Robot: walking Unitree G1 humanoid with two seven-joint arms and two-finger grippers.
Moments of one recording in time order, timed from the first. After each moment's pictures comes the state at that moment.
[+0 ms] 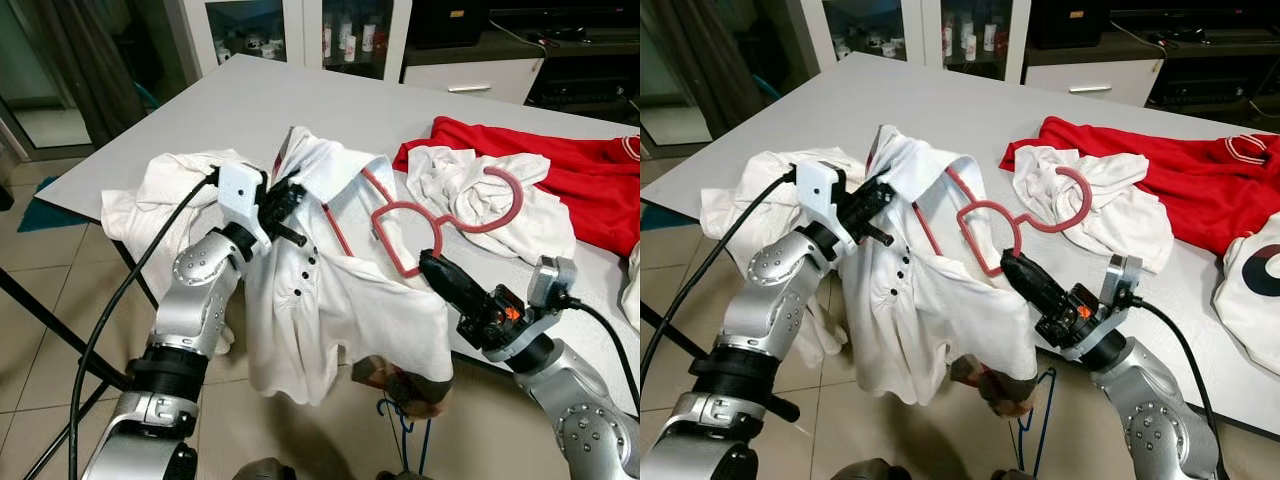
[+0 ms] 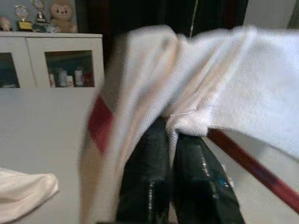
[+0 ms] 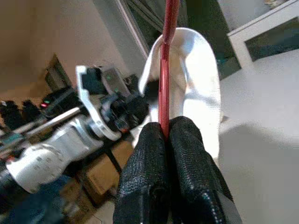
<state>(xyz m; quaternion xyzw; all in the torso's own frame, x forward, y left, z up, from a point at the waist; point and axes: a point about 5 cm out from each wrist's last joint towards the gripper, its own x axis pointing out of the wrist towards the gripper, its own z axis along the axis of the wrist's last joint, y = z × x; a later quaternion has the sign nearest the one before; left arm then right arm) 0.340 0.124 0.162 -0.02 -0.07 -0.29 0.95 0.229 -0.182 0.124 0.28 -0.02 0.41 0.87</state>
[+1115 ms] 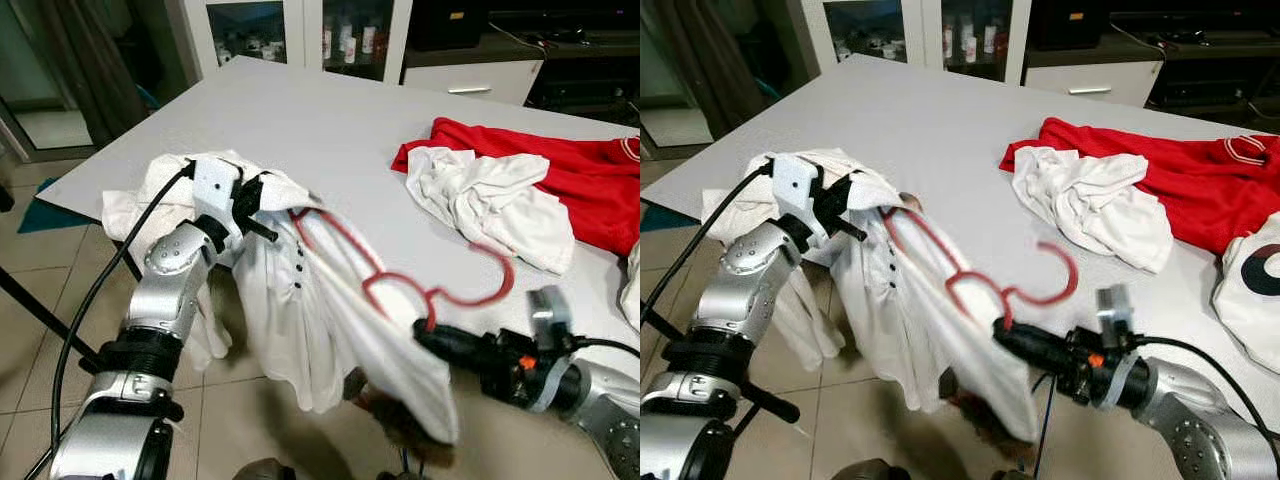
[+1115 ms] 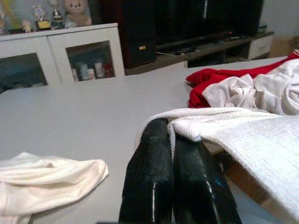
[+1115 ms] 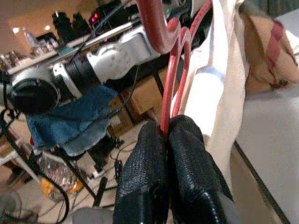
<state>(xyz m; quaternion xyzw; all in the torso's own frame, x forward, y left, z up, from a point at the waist) 0.352 0.158 0.159 0.05 -0.05 -0.27 0.96 0.196 -0.196 0.121 0.17 0.10 0.56 0.80</state>
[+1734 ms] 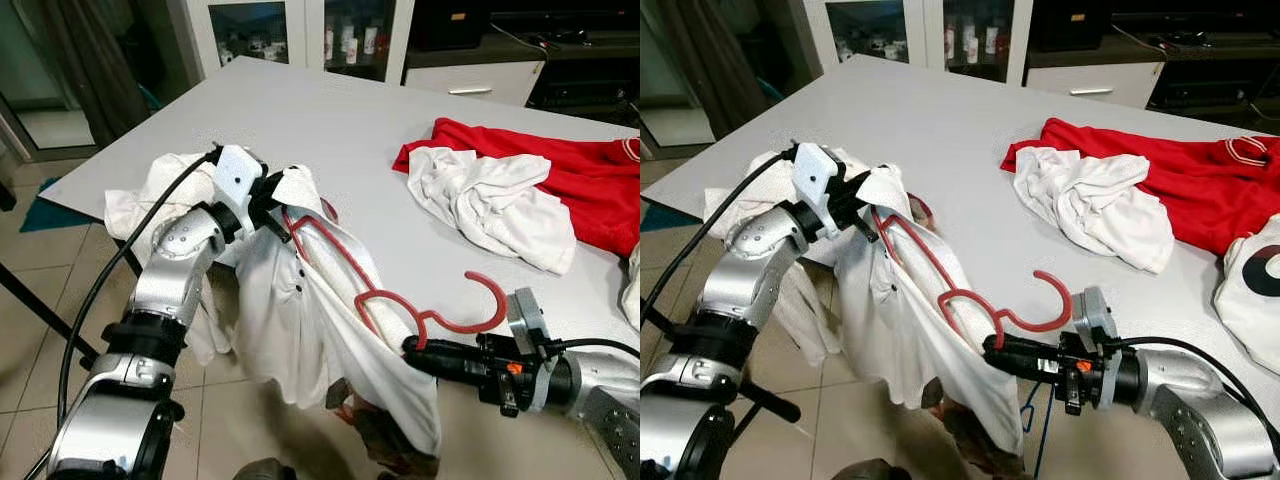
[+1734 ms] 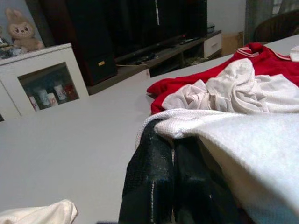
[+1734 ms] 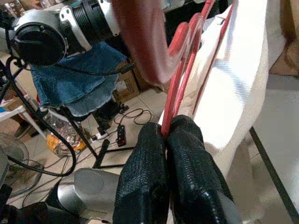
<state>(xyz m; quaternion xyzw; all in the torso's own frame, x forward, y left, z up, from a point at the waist) 0.354 0.140 0.172 0.09 -0.07 -0.37 0.92 0.200 -0.192 0.123 0.10 0.14 0.60 0.78</state>
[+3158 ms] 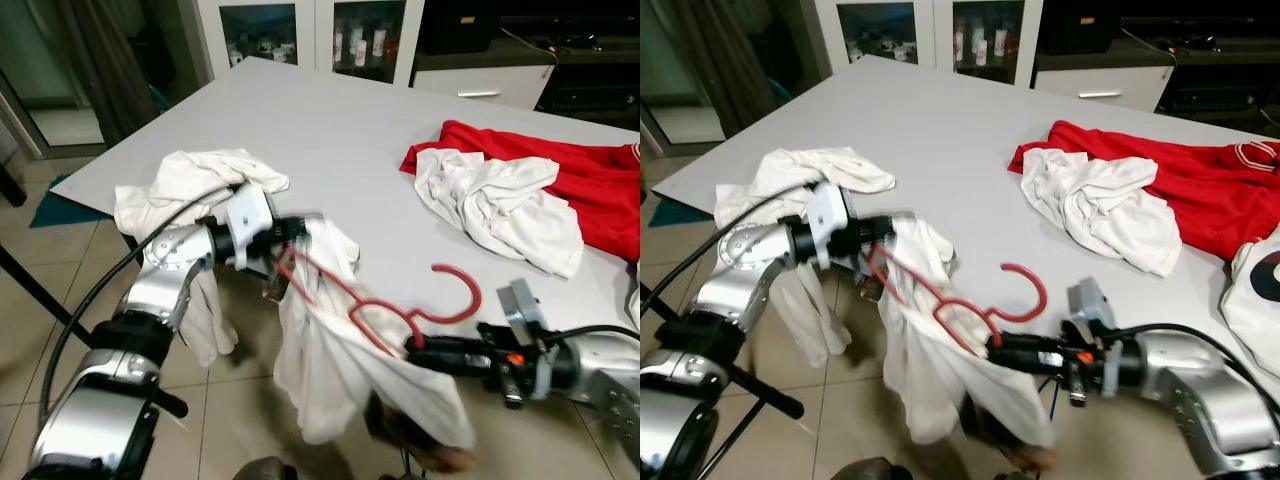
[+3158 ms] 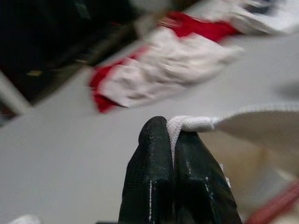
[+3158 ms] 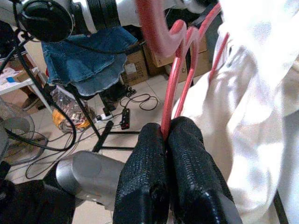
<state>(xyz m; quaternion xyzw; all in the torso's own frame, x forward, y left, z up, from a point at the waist) 0.346 0.138 0.163 0.18 -0.08 -0.49 0.85 0.213 -0.191 0.128 0.05 0.14 0.63 0.76</state>
